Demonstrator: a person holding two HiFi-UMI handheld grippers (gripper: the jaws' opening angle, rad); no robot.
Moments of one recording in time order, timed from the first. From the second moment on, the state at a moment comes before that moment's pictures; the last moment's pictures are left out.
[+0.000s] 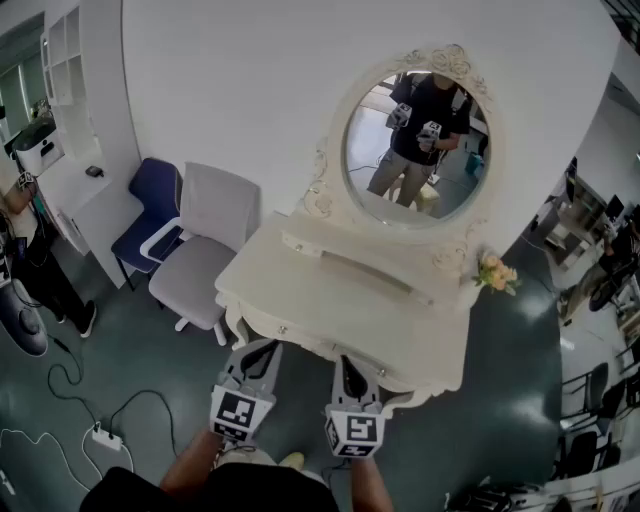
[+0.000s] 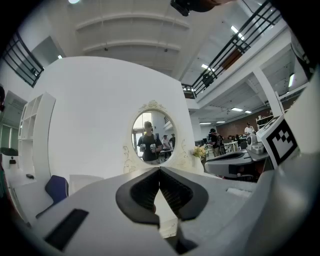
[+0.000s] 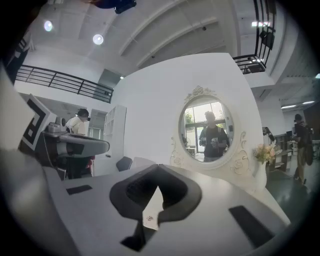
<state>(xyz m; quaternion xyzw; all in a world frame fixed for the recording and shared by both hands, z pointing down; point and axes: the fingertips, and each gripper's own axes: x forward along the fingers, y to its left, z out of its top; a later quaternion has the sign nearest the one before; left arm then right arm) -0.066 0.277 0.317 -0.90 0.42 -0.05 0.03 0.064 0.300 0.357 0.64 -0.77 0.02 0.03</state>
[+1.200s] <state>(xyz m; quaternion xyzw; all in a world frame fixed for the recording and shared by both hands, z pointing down) -0.101 0.187 0.332 -0.91 0.41 -0.07 0.01 0.035 0.218 0.368 0.66 -0.75 0.04 0.03</state>
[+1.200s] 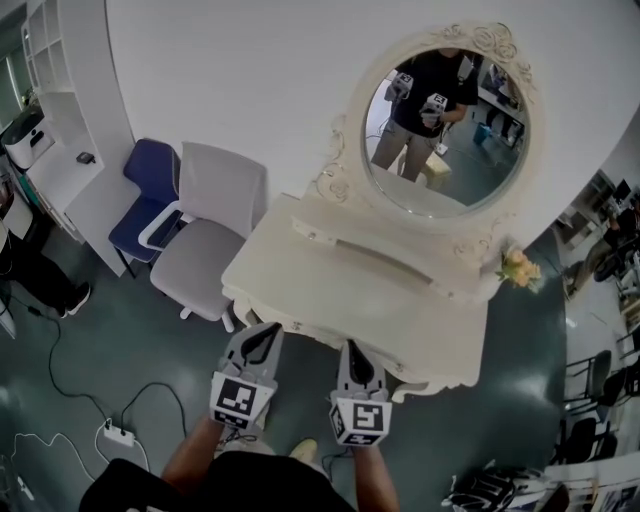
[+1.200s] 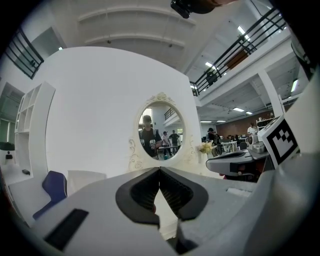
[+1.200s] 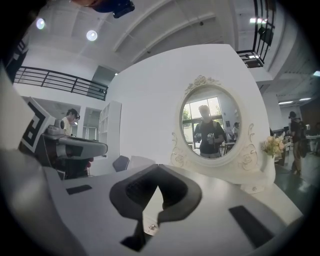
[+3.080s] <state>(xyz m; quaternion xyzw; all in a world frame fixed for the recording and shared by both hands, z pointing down) -0.047 -0.090 0.394 -0.92 0.38 -0.10 -0.04 0.075 -0.042 0.425 0.68 -0.73 0.08 0.07</state>
